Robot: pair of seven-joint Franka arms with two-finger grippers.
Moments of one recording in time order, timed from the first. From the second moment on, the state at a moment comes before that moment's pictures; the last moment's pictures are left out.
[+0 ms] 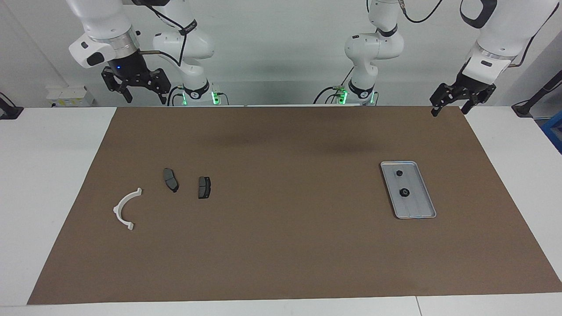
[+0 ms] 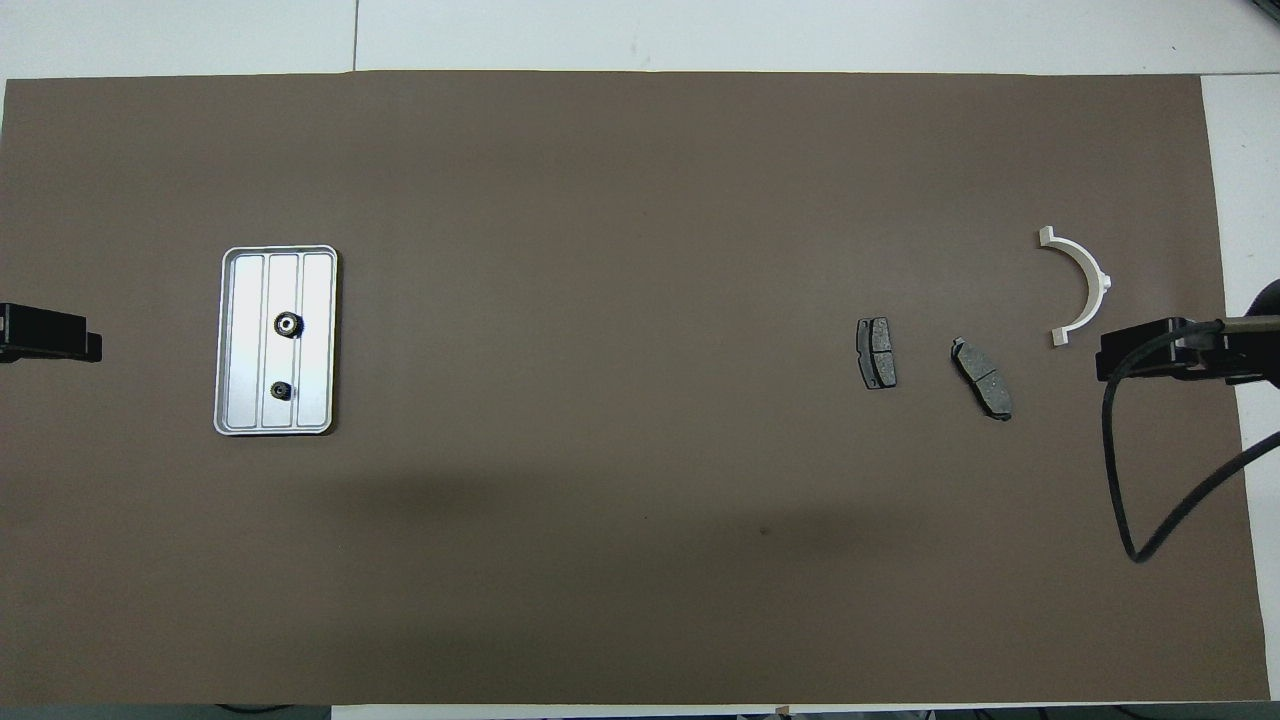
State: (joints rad) left arm -0.02 -0.12 0.04 -1.72 0.01 1.62 0.03; right arm -0.03 -0.14 0.07 -1.66 -0.01 1.49 0.10
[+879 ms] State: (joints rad) left arm -0.02 -0.13 0.05 -1.74 0.01 1.65 0.02; right arm -0.03 -0.14 0.07 -1.66 -0.01 1.50 0.10
